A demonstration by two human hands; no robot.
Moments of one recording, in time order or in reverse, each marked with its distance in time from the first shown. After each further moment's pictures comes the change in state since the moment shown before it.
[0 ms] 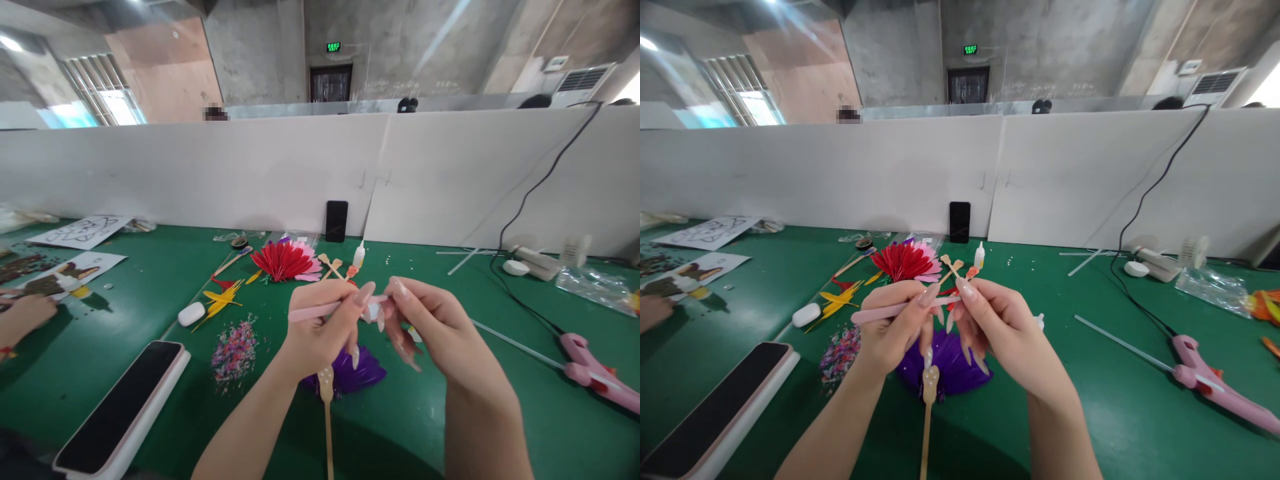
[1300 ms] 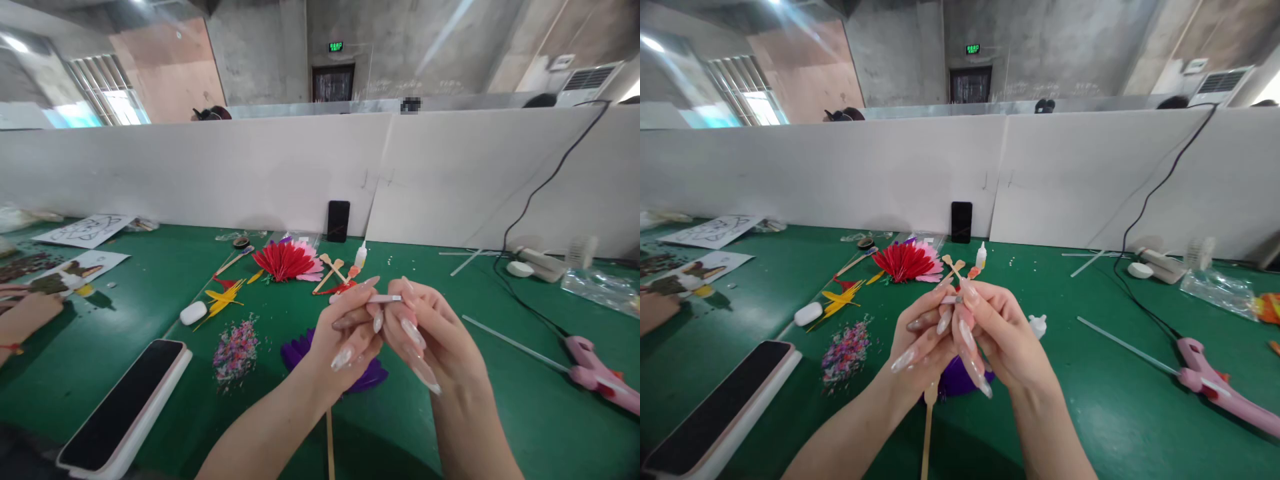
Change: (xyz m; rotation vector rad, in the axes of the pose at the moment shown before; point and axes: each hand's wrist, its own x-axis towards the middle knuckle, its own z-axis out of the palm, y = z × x) left_hand -0.001 -0.017 0.027 -1.246 0.047 -0.702; right_hand 0.005 0.013 0.010 0.515 -0.131 -0.087
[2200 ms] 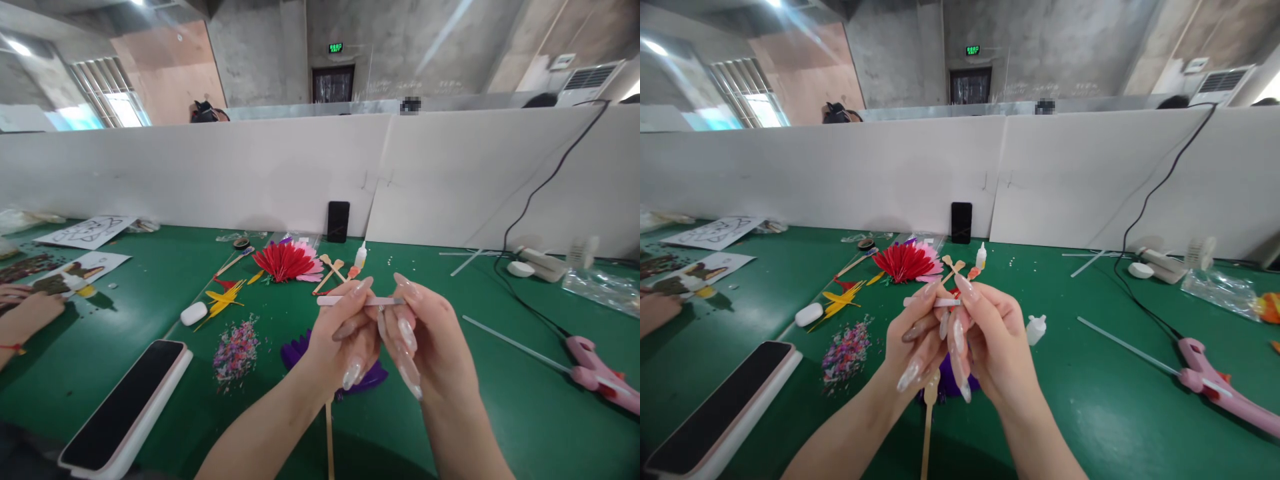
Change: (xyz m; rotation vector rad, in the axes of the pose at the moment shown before) left_hand -0.002 -0.002 0.002 0.172 -0.166 0.183; right_hand 0.002 0.005 0.019 -0.003 0.235 -0.159
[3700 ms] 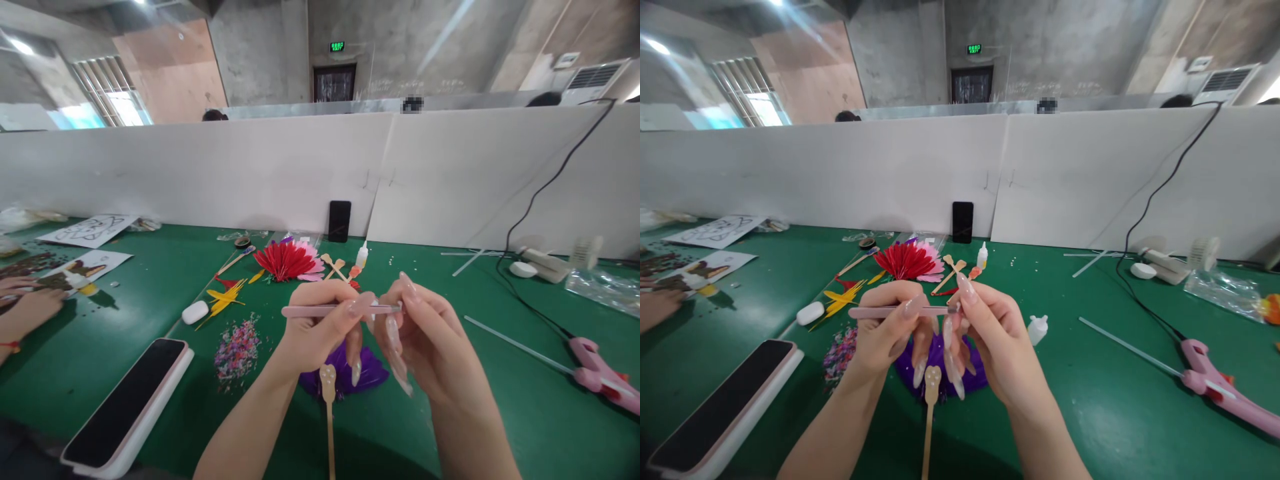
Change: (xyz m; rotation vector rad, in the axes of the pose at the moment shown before) left_hand -0.011 0.034 0.003 0.765 -0.041 0.302; right_hand -0.005 -0.010 -0.001 -0.119 -0.044 0.147
